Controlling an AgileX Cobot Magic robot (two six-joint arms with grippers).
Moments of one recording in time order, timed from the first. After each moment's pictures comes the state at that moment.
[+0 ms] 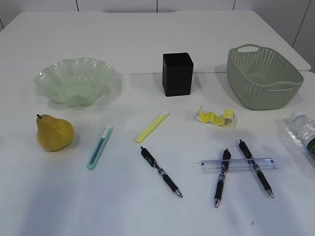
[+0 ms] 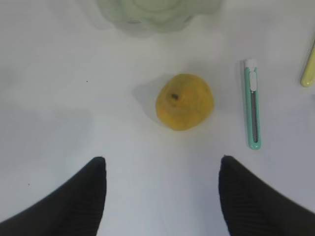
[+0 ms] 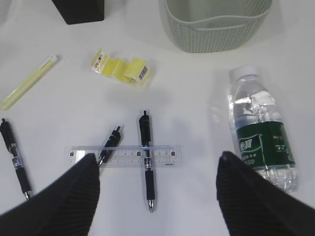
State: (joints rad) left arm -0.10 1.27 -1.01 -0.07 0.78 0.05; right arm 0.05 1.04 -0.88 0.06 0.74 0.02
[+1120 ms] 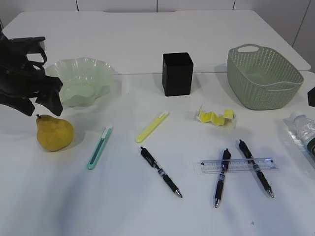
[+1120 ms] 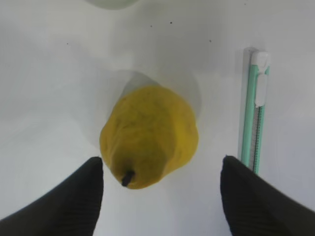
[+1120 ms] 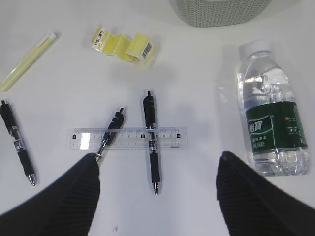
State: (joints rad) left arm -0.15 1.87 -1.36 -0.18 0.88 0.03; right arm 0.05 1.10 -0.90 0.09 0.80 0.01
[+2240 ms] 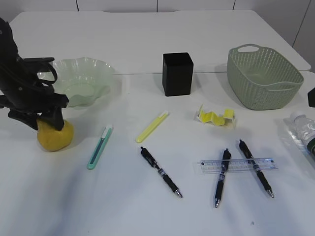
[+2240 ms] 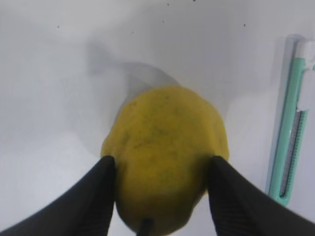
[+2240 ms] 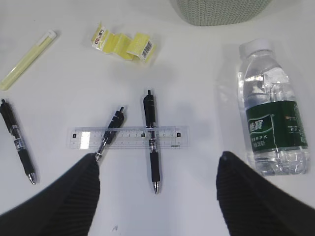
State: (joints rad) left arm -0.15 1.98 -1.37 -0.16 0.85 0.03; right arm 0.05 1.10 -0.90 0.09 0.80 0.01
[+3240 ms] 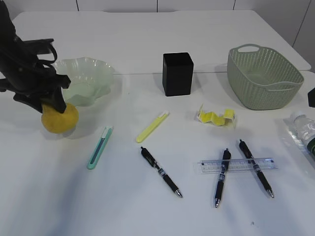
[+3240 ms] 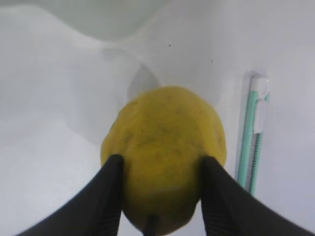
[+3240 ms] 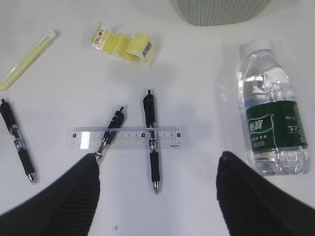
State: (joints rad) left arm -0.15 1.97 -1.49 -0.20 0.93 0.03; right arm 0.05 1.10 -0.90 0.09 0.80 0.01
